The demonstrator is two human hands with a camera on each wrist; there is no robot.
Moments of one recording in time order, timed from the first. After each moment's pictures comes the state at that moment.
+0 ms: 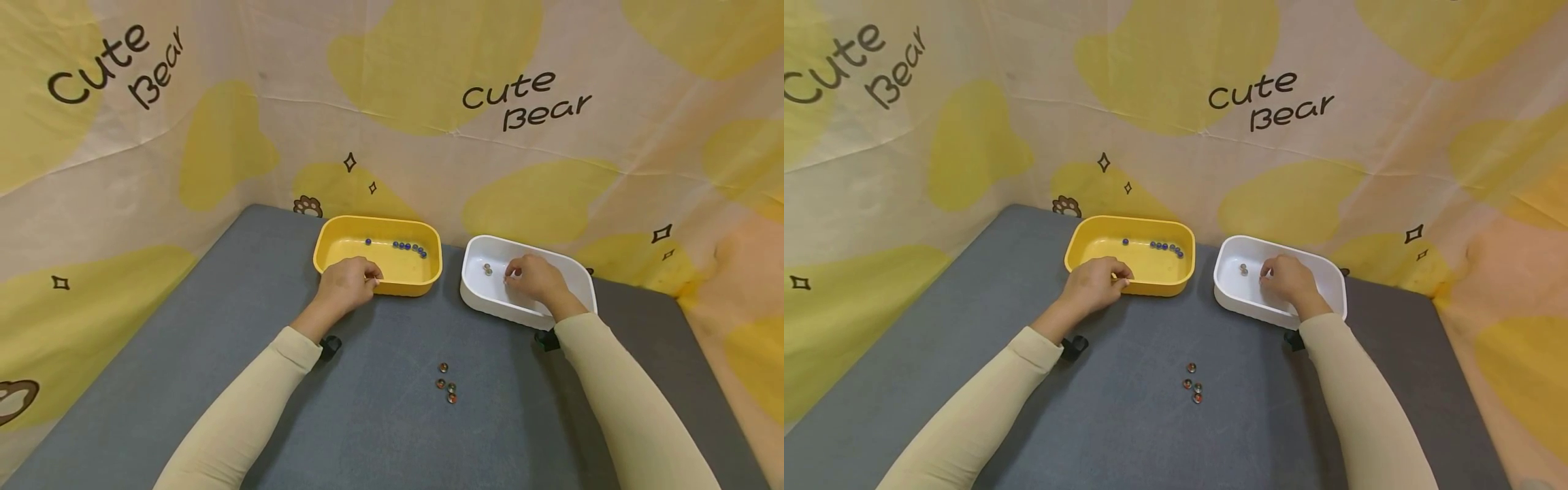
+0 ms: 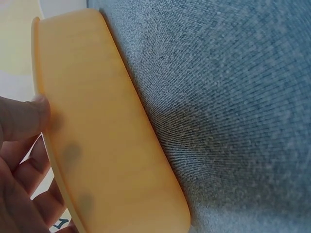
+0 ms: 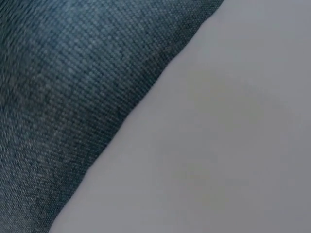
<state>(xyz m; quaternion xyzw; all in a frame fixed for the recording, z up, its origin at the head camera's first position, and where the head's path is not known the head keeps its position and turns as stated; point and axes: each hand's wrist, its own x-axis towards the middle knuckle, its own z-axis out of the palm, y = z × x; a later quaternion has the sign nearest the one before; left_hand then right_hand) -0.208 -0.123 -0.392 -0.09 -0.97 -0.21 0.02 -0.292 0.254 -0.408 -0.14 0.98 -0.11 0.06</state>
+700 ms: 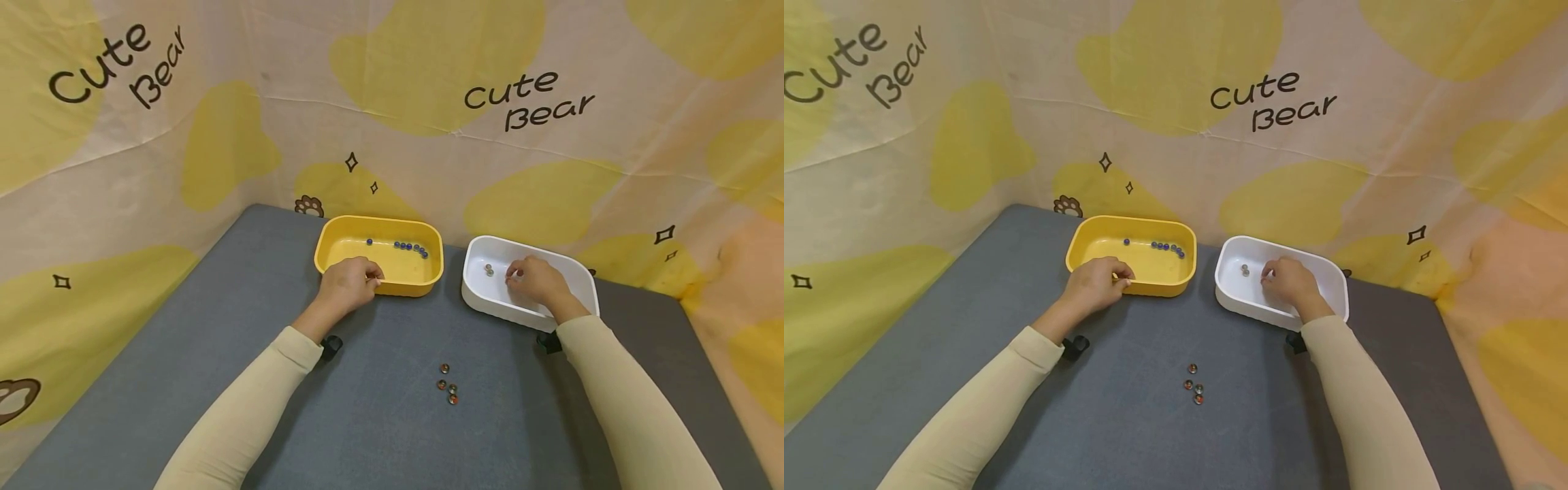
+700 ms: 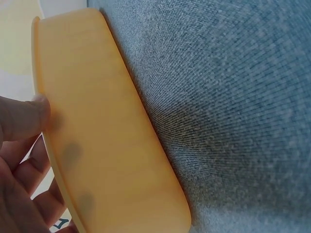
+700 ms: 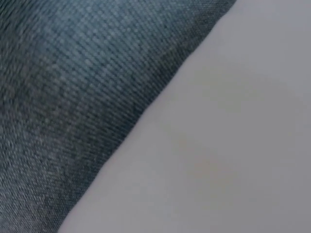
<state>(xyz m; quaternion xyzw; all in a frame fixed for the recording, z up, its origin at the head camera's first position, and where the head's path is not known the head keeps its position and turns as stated) -0.210 -0.123 -0.393 -0.09 -0.97 -0.21 0.02 -0.290 0.255 -0.410 -0.13 0.98 -0.11 0.07</state>
